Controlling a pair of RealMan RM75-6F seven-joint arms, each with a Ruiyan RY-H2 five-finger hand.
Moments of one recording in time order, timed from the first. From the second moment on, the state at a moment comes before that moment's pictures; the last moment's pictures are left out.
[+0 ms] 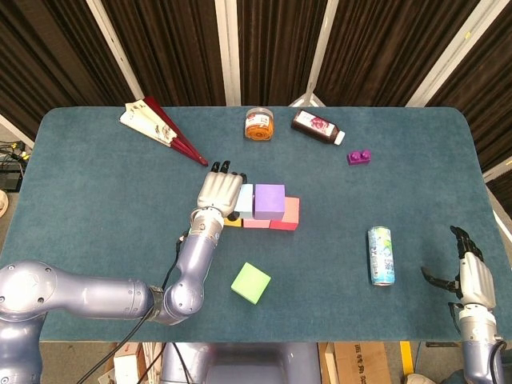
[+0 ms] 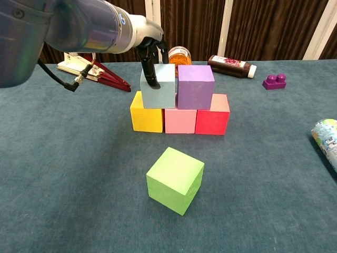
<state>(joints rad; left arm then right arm) -1.36 -1.59 -0.41 -1.62 0.03 1.20 0.99 0.13 -1.19 0.23 -1.74 -0.99 1.23 0.12</state>
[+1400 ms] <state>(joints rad) -1.24 -1.42 -0.36 -1.84 0.25 1.21 0.90 0.13 -1.17 0.22 -1.75 -1.01 1.23 0.13</state>
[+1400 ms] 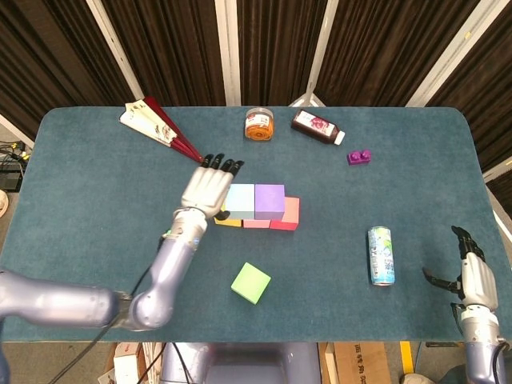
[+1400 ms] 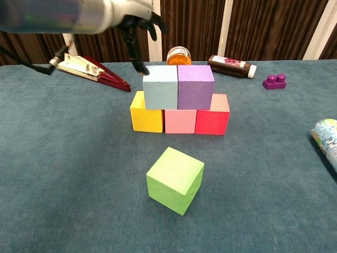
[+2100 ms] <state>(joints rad) -0.87 -1.21 -0.12 -1.80 0.69 0.99 0.45 0.15 -1.20 0.21 -1.76 -1.01 1.23 0.07</state>
